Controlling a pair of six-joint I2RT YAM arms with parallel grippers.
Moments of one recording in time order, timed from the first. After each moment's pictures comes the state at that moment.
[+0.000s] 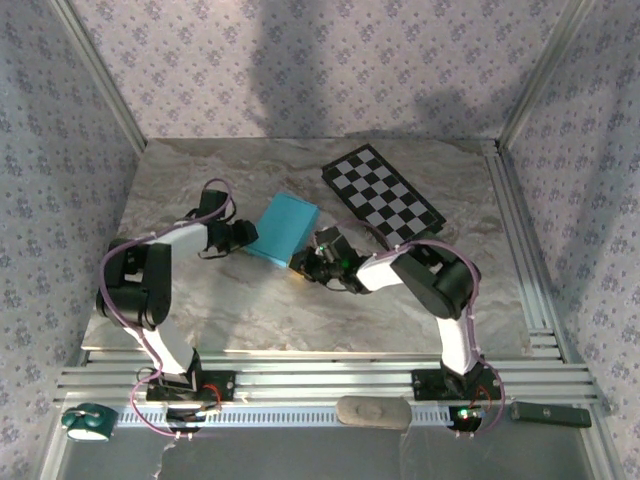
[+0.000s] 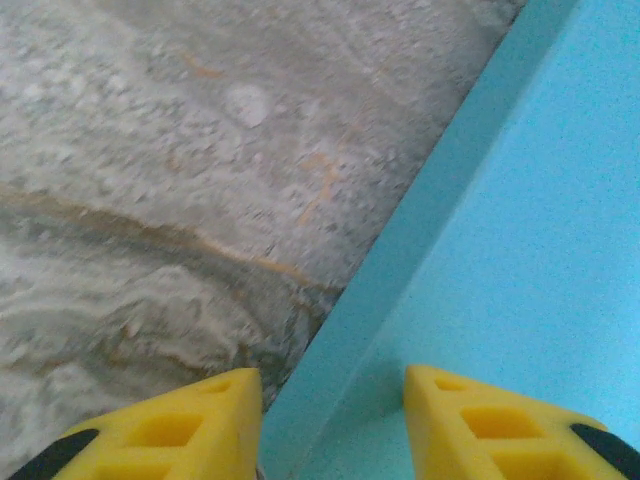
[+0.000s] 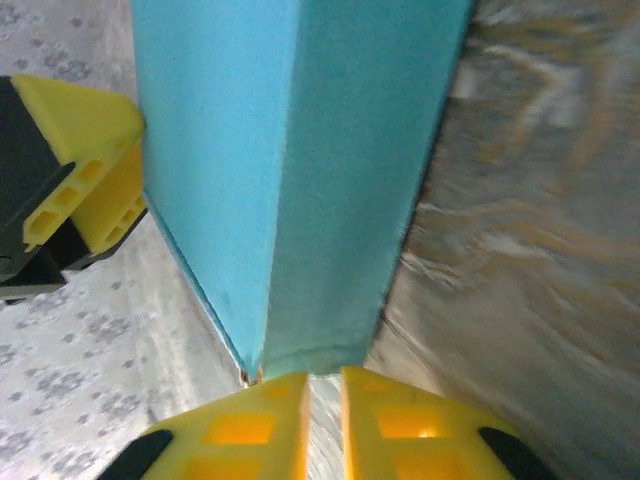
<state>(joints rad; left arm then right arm) -0.18 1.70 0.95 -0.29 0.24 -0.53 0.80 1.95 0.89 0.47 -0.29 1.19</state>
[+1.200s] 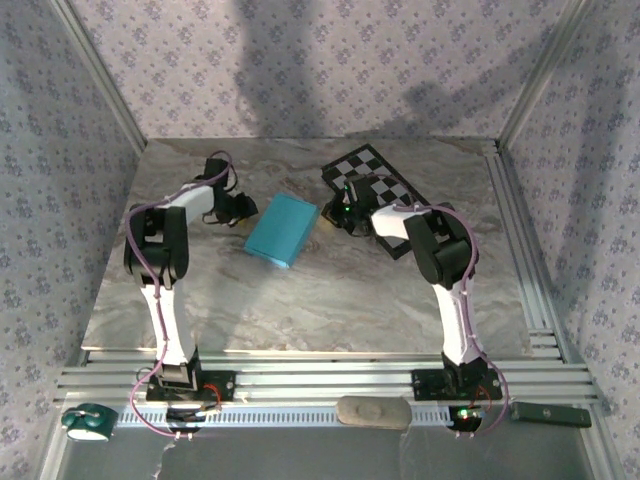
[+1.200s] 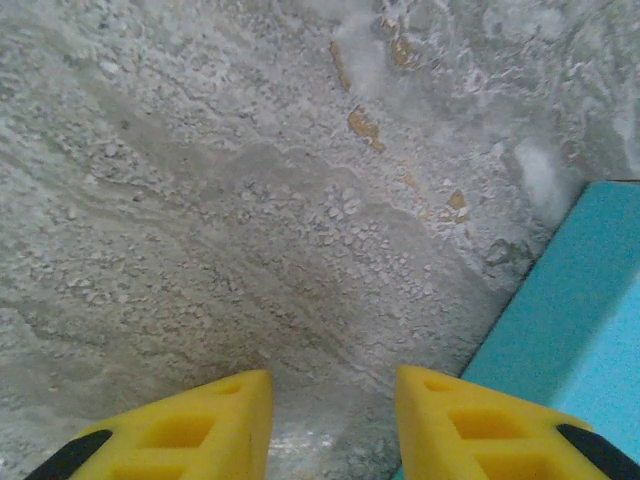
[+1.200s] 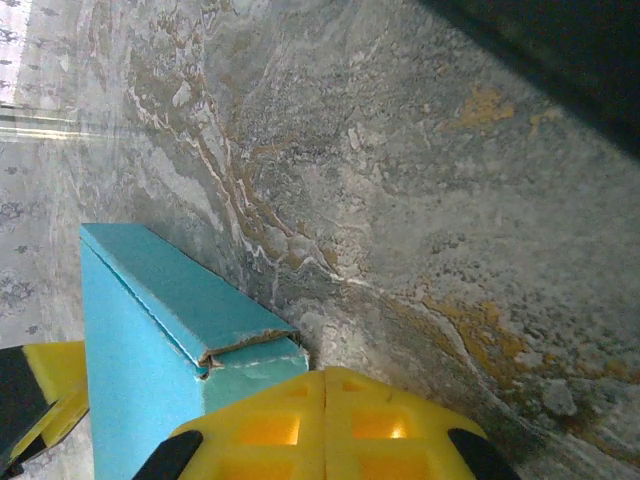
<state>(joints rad) -0.12 2.07 1.43 -0.50 0.29 -0.51 0.47 2.19 1.36 0.12 -0.33 0.98</state>
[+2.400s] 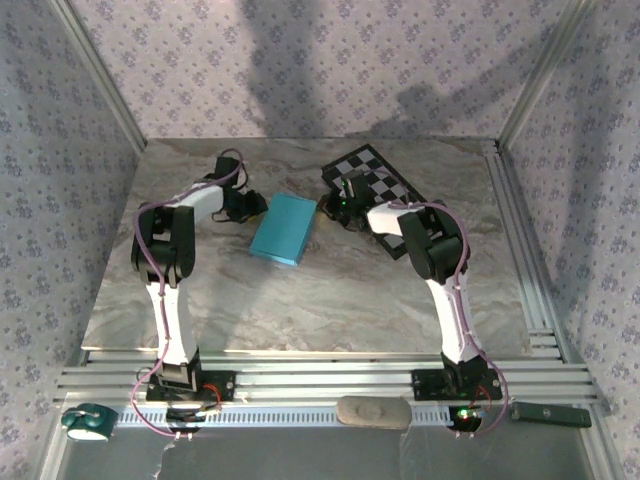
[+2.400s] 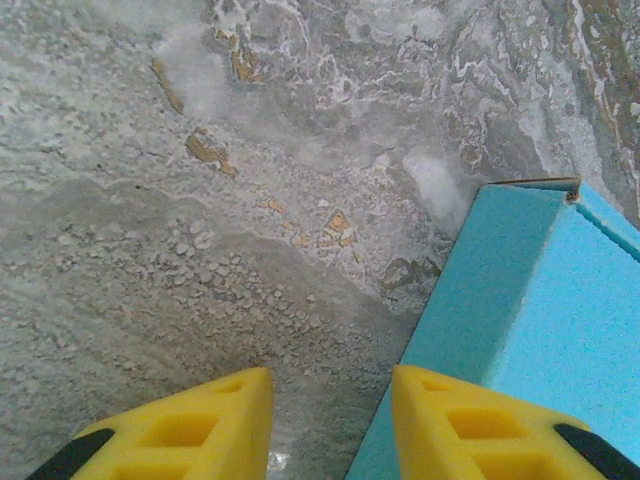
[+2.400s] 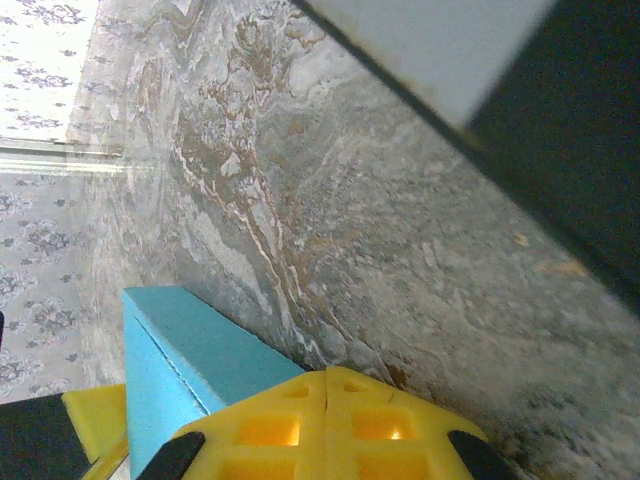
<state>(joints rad) -0.18 2.10 1.45 -0.44 0.30 -0.52 0.47 2.26 1.42 0.23 -0.33 1.03</state>
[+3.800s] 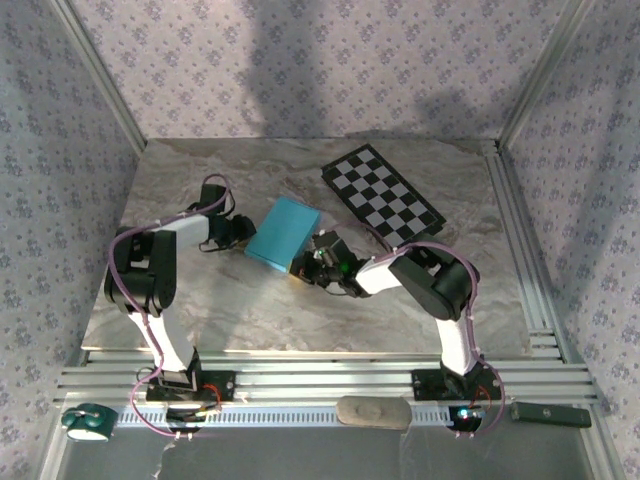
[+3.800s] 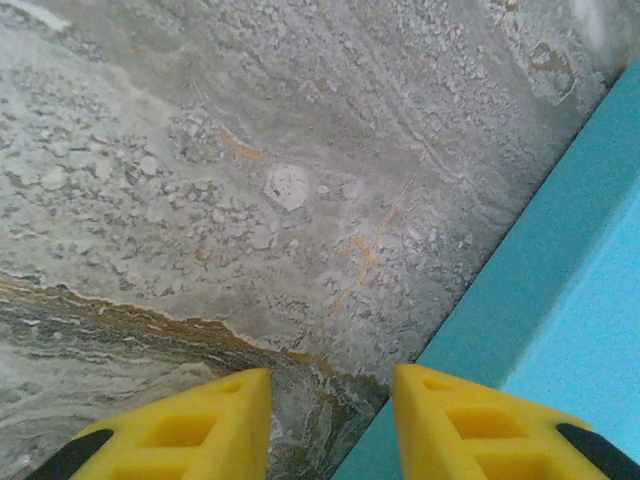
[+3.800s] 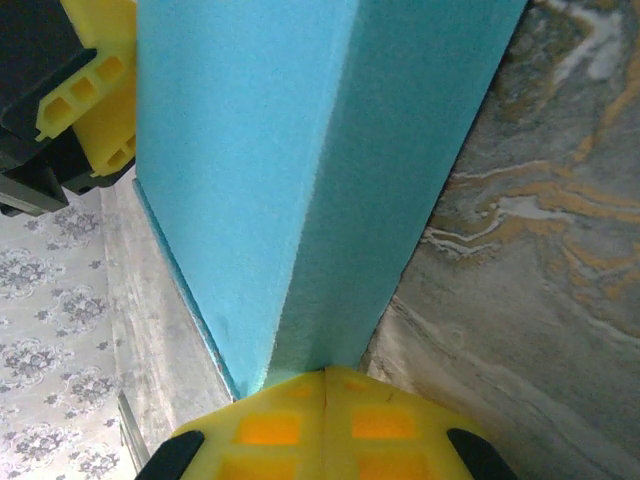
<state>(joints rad) -0.15 1.81 1.02 -0.26 0.26 -0.59 0.82 1.99 0.89 0.52 -0.30 1.13</state>
